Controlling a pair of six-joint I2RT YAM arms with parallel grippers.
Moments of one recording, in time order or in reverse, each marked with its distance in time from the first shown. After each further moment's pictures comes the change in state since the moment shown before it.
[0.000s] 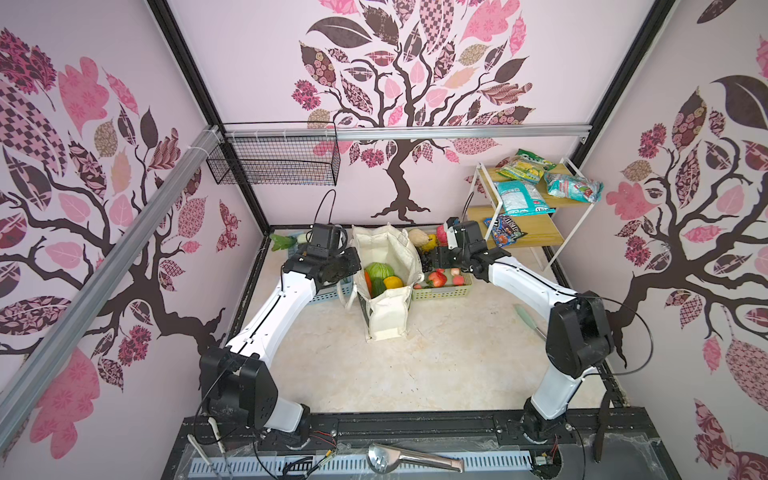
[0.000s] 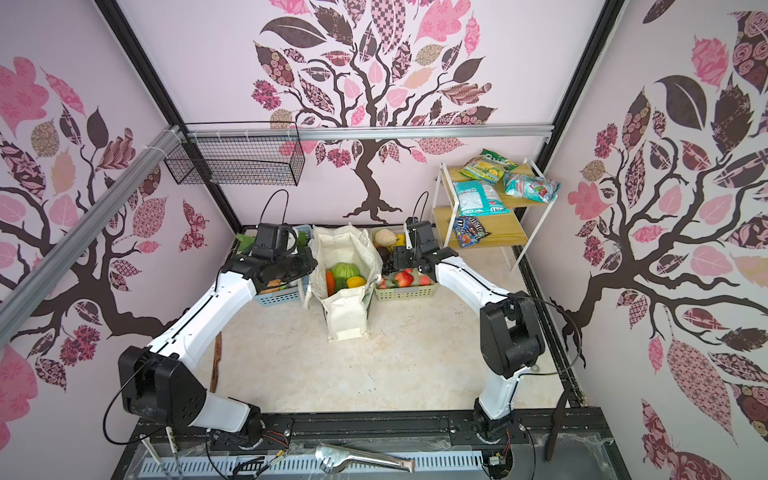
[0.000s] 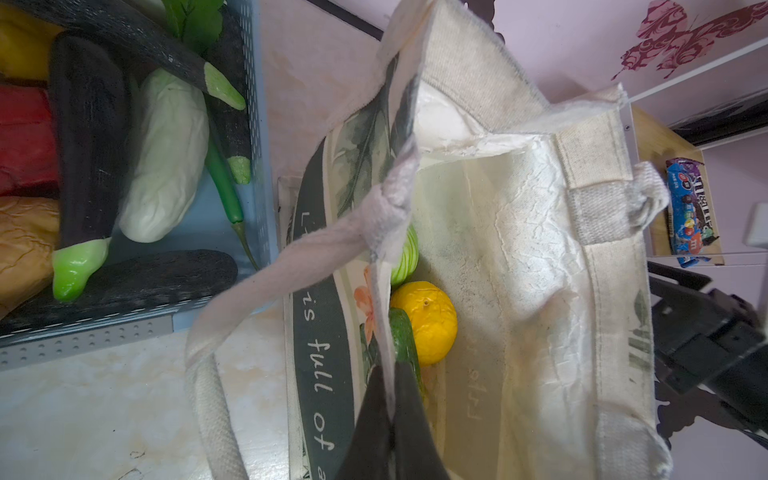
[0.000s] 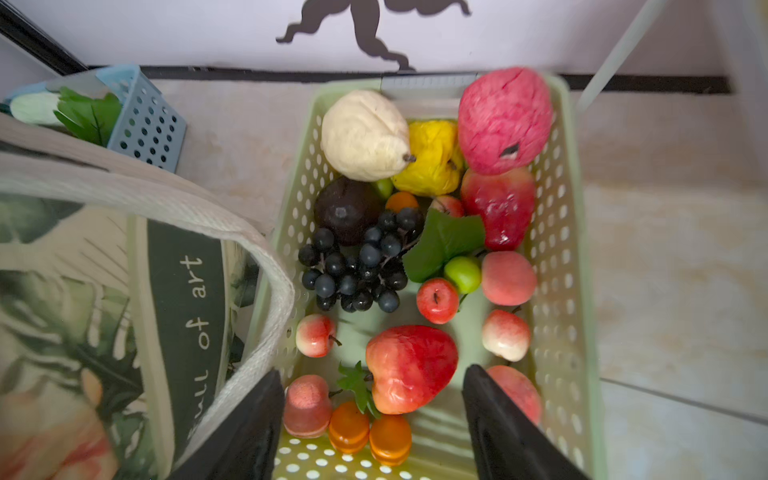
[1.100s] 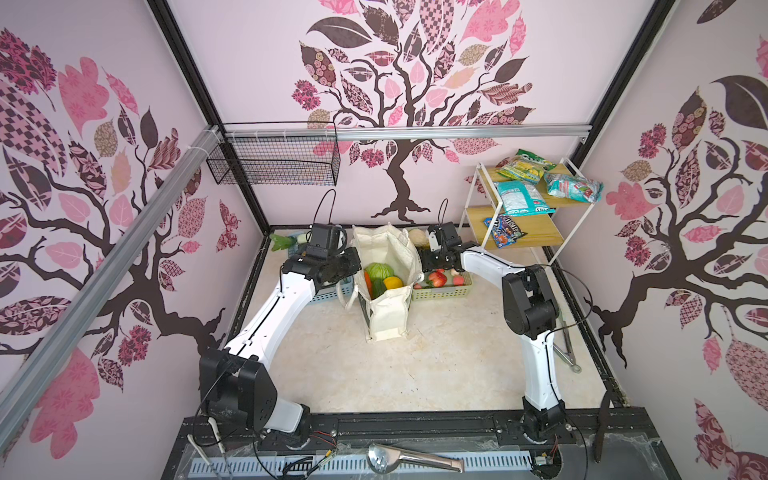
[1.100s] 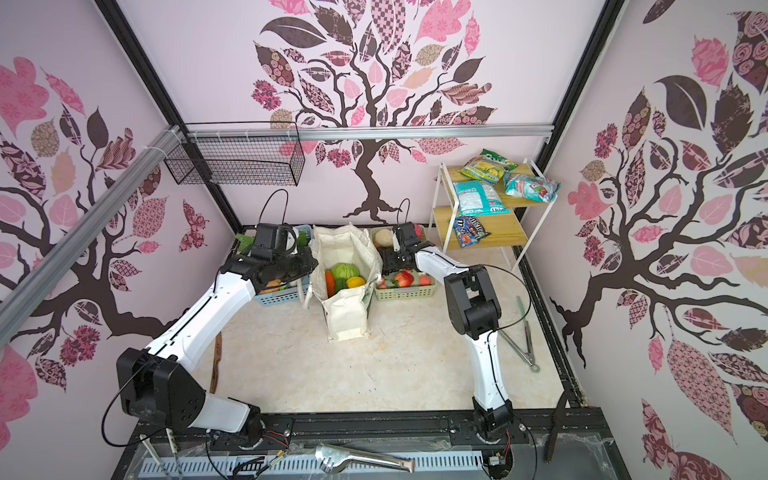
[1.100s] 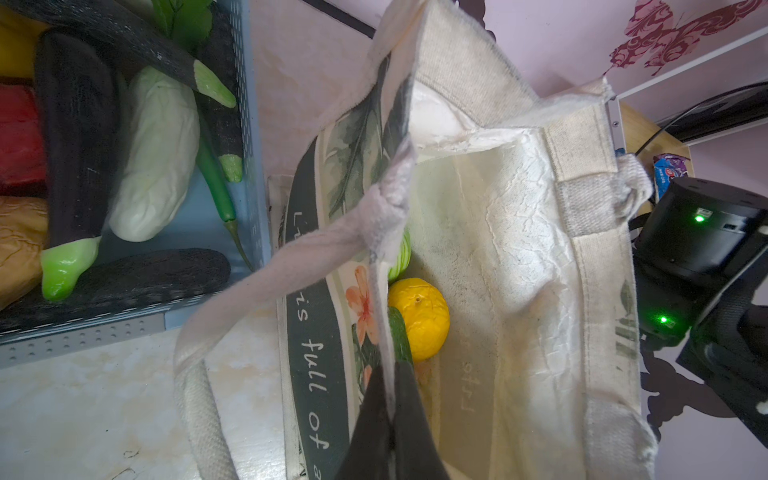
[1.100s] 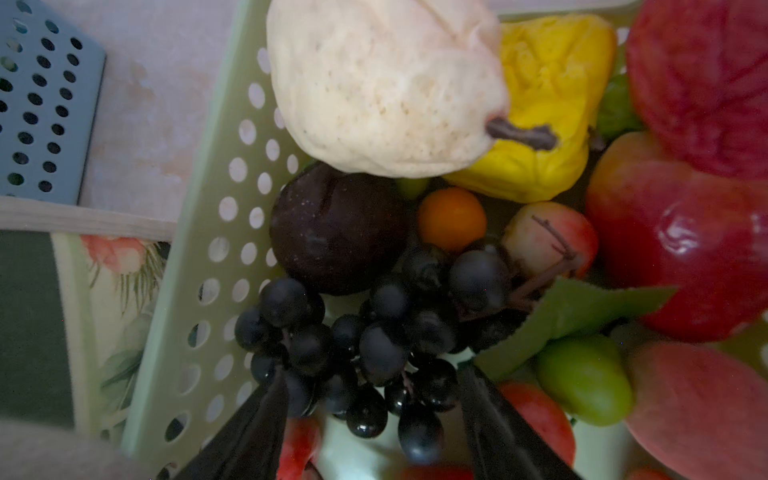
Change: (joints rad) left arm -0.002 -0.010 0.000 -0.001 0.019 0.001; right arm -0.015 0.388 0.307 -0.058 -0.114 -0.010
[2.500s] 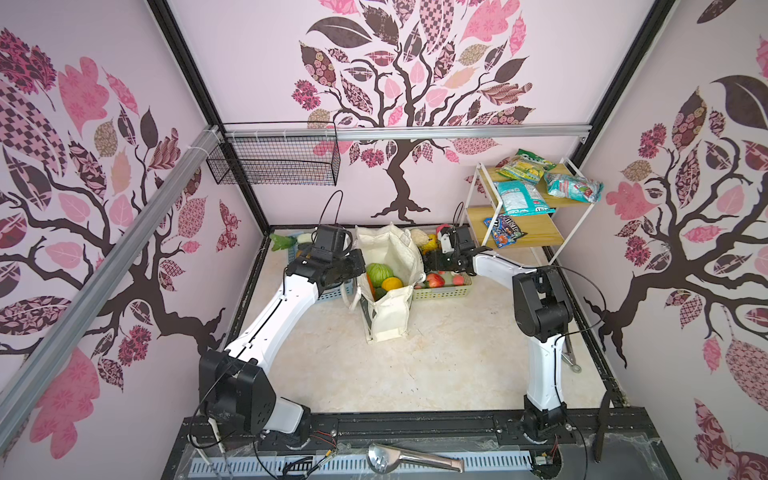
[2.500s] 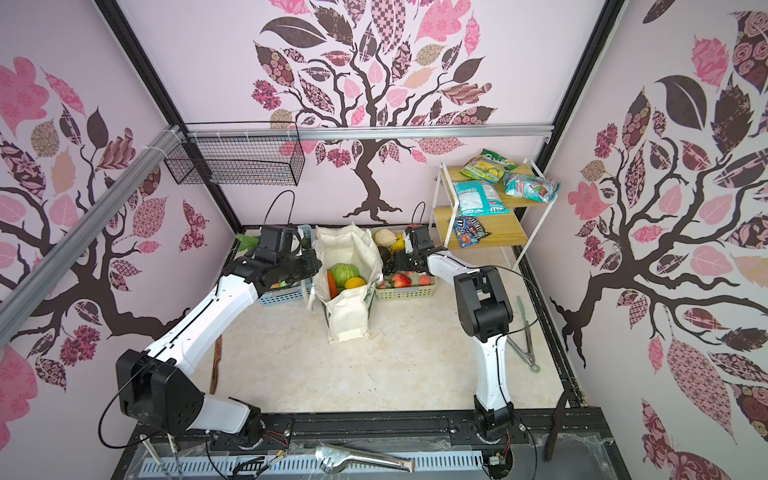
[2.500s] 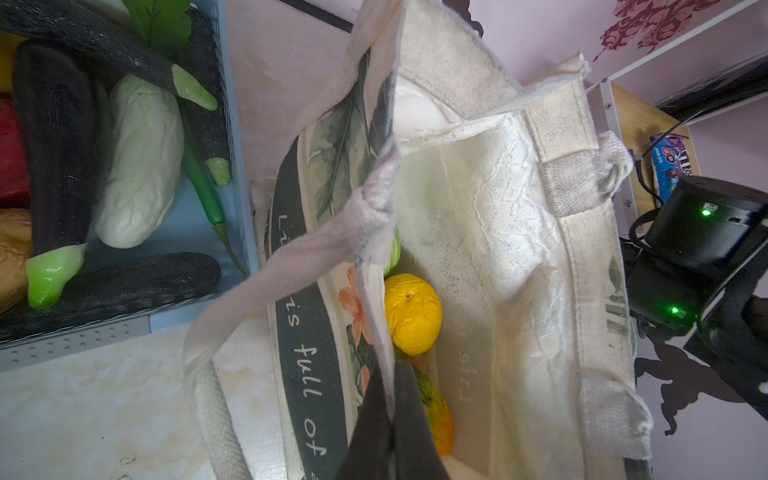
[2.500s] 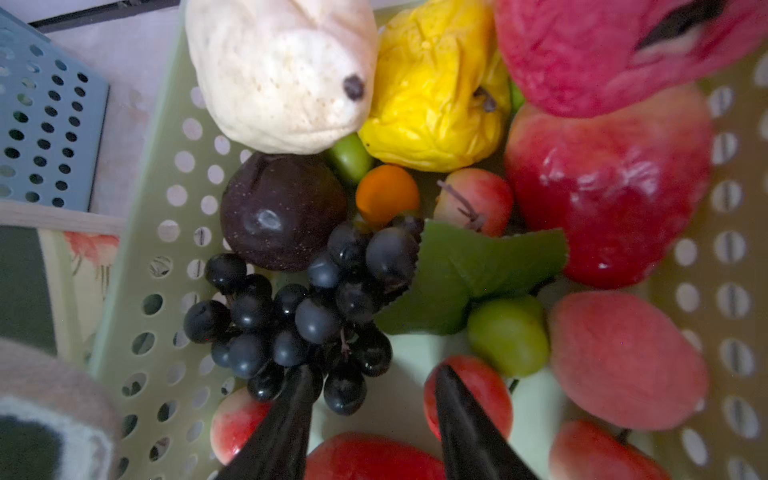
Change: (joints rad) left arm -0.046 -0.011 -0.013 0.014 -0.030 0.021; right arm -0.067 -0.079 -0.155 0.109 -0.072 0.027
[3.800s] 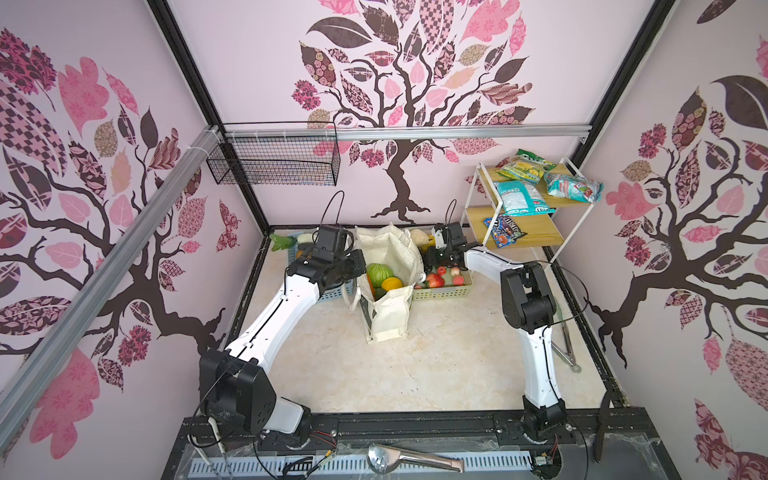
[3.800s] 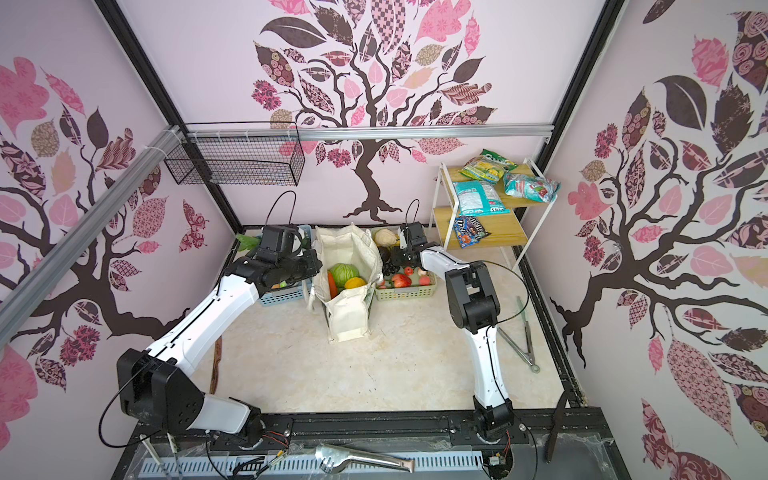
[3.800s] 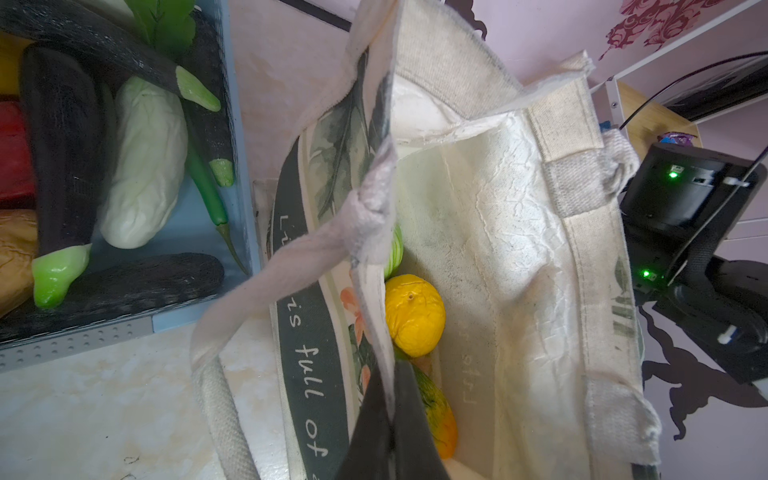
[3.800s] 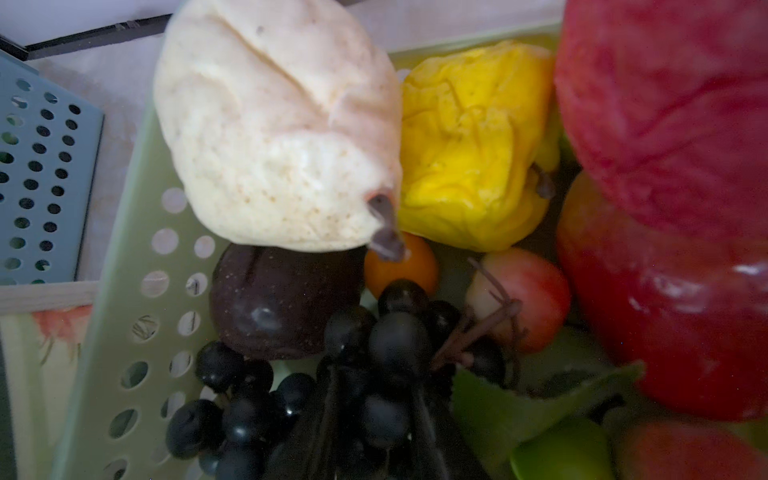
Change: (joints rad) left arm -0.008 0.003 0.001 -0.001 -0.018 0.001; right arm 0.014 0.136 0.158 -0.002 0.010 0.043
